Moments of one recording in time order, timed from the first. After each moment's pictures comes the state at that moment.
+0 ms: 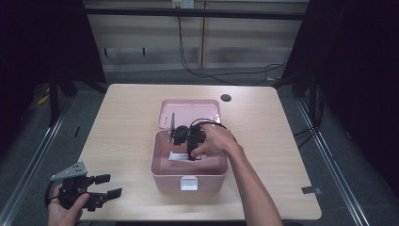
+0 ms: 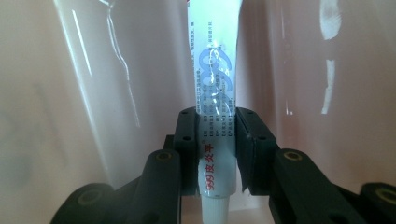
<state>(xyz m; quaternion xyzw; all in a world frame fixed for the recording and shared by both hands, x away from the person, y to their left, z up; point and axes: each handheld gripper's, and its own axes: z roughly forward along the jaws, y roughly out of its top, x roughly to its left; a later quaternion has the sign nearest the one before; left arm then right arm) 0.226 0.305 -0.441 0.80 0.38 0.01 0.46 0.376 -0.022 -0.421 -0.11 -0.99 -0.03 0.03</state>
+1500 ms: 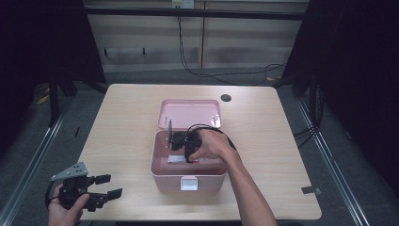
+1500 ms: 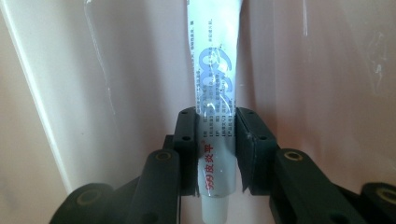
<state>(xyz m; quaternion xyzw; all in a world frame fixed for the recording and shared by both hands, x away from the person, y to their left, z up) 0.226 0.305 -0.441 0.80 0.38 0.01 0.46 0.375 -0.013 -0.448 -0.11 -0.99 -0.02 0.00</state>
